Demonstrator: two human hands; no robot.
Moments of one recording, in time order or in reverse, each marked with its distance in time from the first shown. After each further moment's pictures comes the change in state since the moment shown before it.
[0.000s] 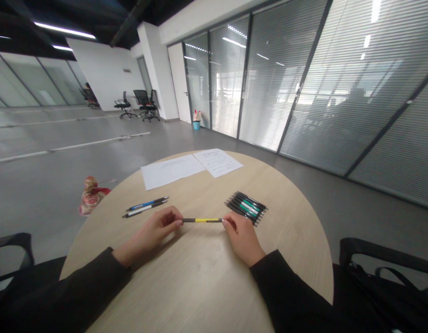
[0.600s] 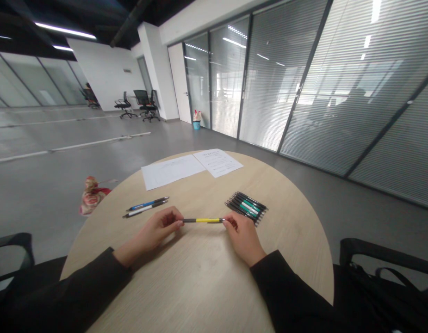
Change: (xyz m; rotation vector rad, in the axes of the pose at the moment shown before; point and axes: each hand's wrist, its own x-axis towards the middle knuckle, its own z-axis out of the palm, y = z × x) left_hand 0.000 -0.002 -0.002 0.025 -0.017 -0.006; right_hand 0.000 0.005 0.002 0.020 0.034 0.033
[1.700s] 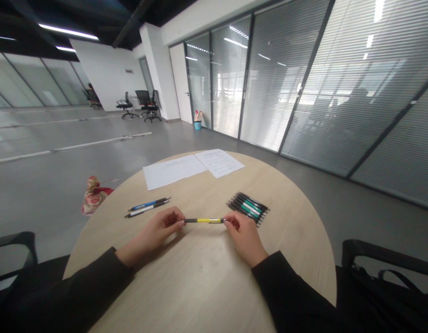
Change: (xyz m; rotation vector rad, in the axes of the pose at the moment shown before) left_hand 0.001 -0.004 -0.001 0.004 -0.001 0.003; right_hand 0.002 0.005 0.004 0.091 0.002 0.024
